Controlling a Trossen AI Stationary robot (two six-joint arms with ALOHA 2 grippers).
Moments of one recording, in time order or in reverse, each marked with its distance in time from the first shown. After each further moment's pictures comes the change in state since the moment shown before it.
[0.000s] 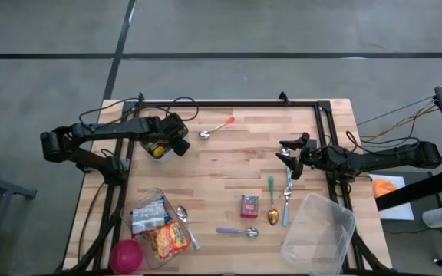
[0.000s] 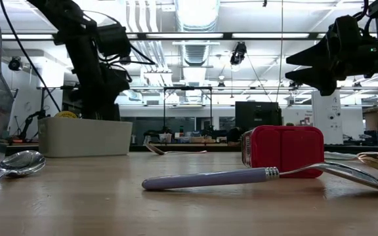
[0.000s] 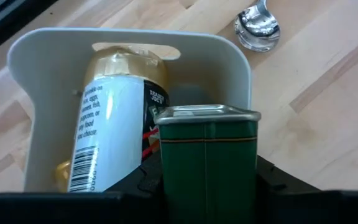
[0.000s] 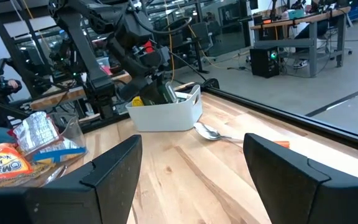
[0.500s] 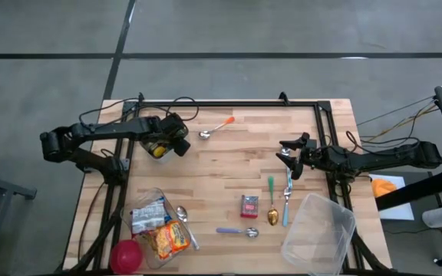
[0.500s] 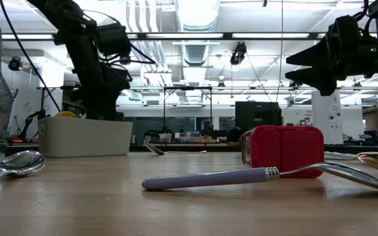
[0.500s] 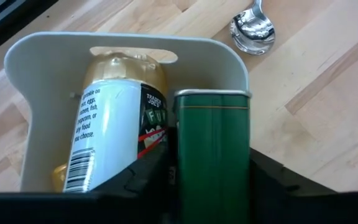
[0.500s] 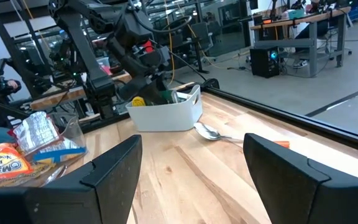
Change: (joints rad) left arm 0.000 0.000 0.000 0.008 0.006 0.004; right arm 0.000 0.000 0.000 0.000 0.000 0.000
